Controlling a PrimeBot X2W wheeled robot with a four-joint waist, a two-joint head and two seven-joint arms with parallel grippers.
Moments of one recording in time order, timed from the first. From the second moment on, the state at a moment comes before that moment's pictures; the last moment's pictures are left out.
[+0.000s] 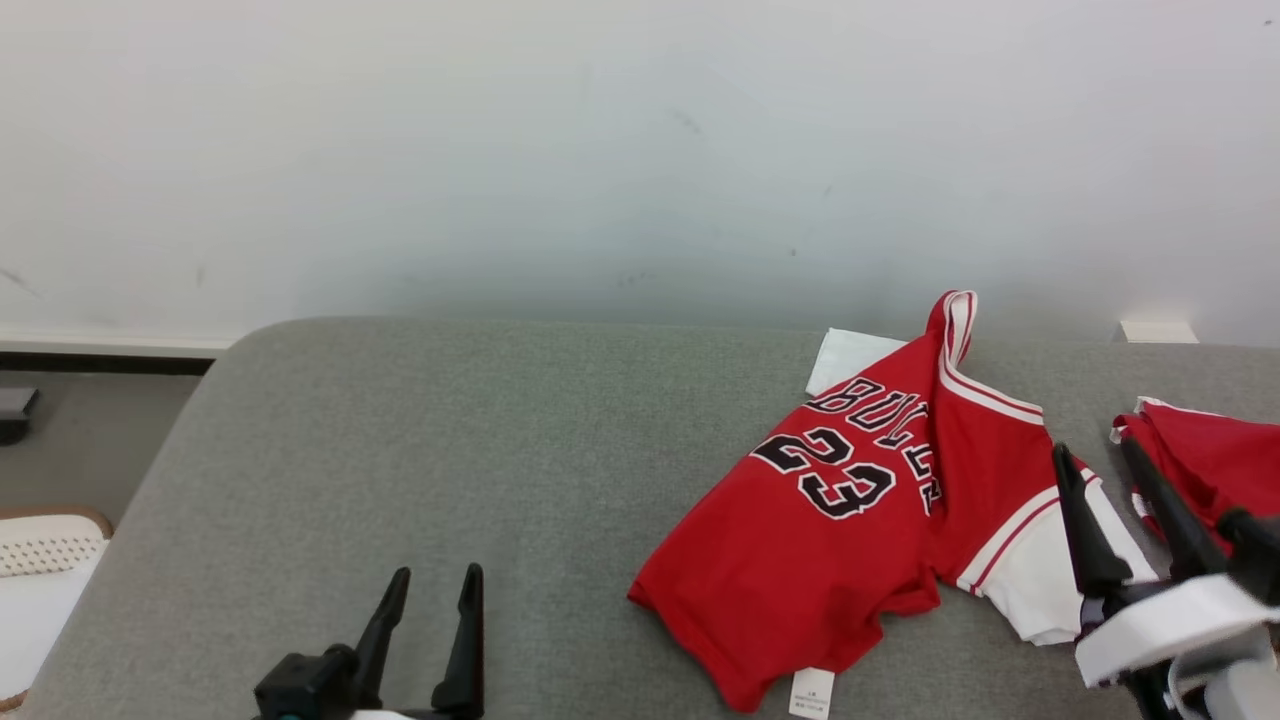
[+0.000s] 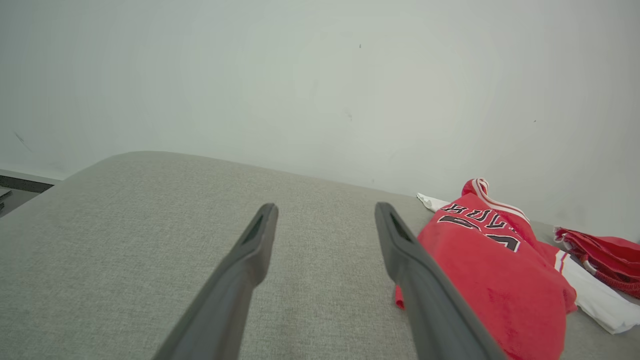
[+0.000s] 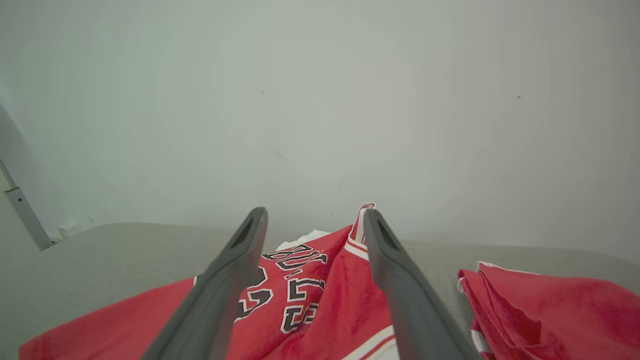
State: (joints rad) left arm -0.04 0.05 -0.14 0.23 -0.27 -0.05 -0.26; right arm -0.39 -0.32 0.31 0.51 0.60 0.13 -0.26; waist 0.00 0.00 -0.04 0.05
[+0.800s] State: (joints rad) left arm -0.05 0.05 -0.23 0.33 -0.32 -0.09 -0.23; right arm -0.02 -0.12 0.10 0.21 0.40 0.13 -0.26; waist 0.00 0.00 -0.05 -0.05
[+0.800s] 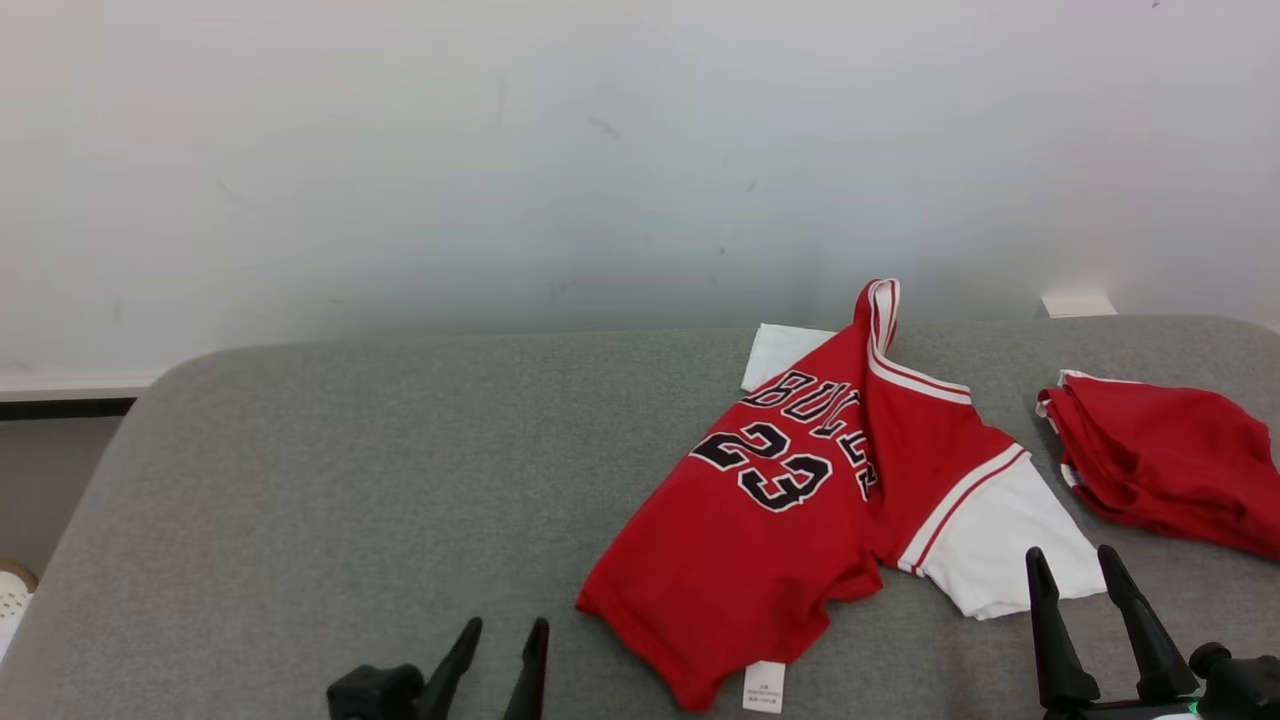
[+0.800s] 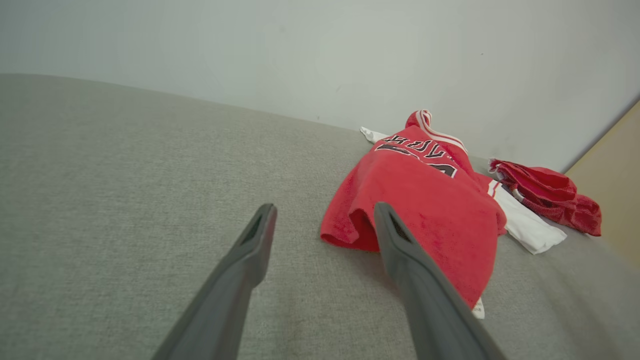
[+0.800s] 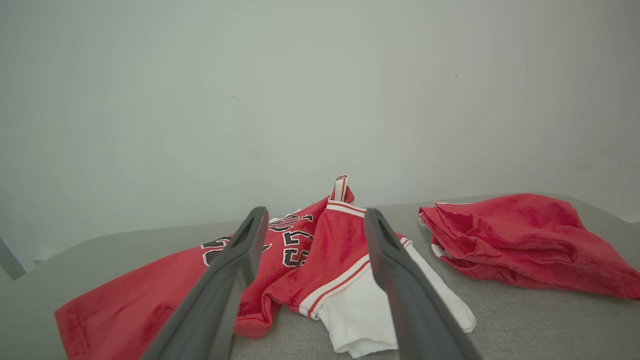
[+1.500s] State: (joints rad) left arm -0.23 0.05 -0.43 0.57 -0.69 -0.13 -0.04; right arm -0.06 -0.09 0.10 0.21 0.40 0.13 -0.26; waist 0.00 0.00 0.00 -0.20
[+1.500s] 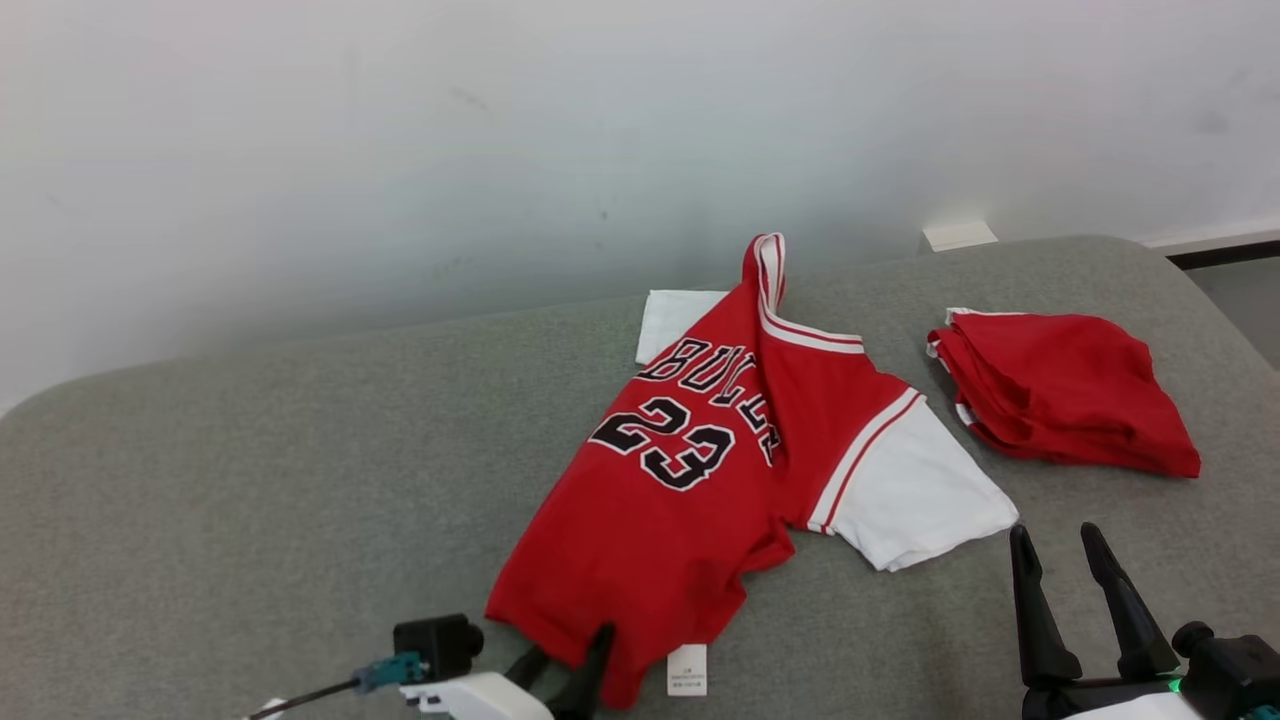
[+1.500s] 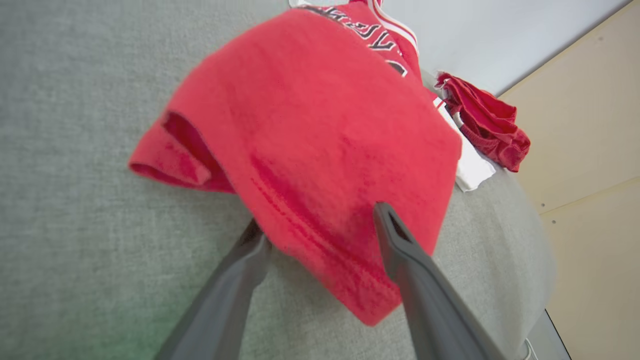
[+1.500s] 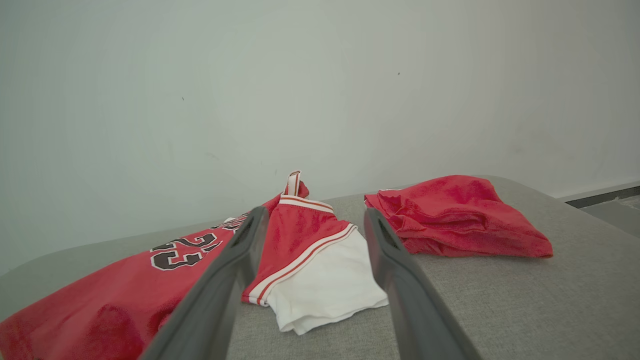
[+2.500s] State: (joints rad) left arm -0.65 0.18 -0.37 0.92 -0.63 -0.07 -0.23; right arm -0.11 -0.10 0.12 0.24 0.40 0.13 -0.26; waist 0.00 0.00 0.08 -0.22
